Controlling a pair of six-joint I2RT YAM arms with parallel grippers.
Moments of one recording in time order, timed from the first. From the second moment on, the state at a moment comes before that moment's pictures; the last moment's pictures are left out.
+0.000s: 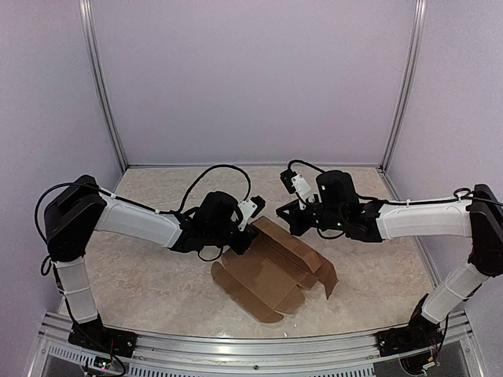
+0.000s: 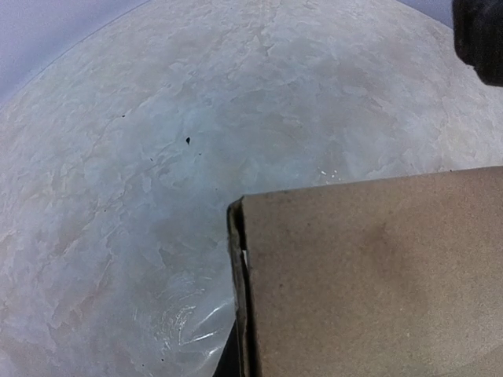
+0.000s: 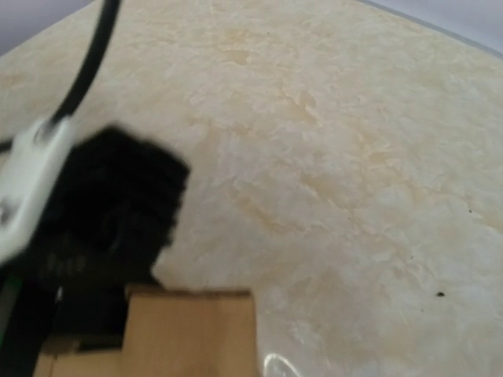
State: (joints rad) left arm -0.90 1.88 1.06 0.22 -0.02 0.01; right arm 0.80 1.53 0.90 0.19 -0.07 0.09
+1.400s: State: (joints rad) left arm -0.90 2.01 1.01 0.44 -0.04 -0.08; right arm 0.79 1.86 0.98 0.46 -0.15 0.22
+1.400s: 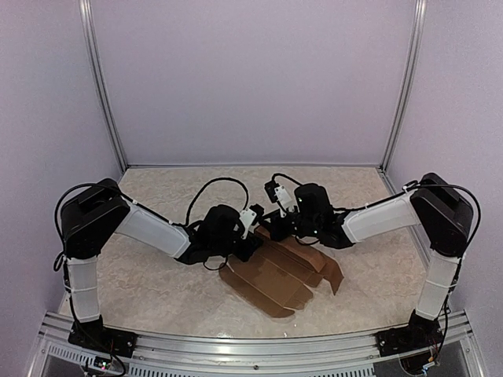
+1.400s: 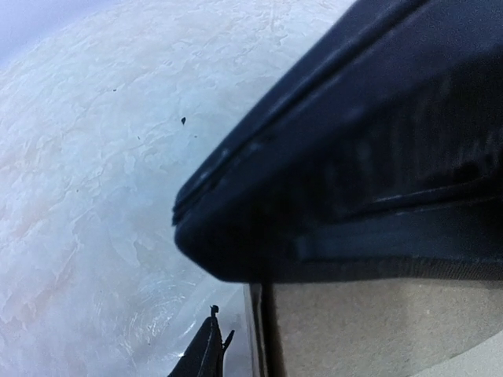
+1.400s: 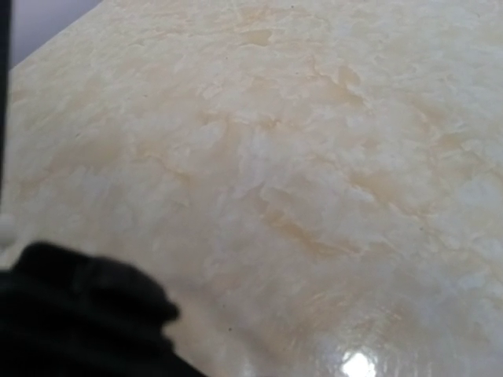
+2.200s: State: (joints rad) left arm -0.90 2.05 1.00 0.56 -0.10 -0.16; right arm 0.80 1.86 0.94 0.52 -0.14 0.26
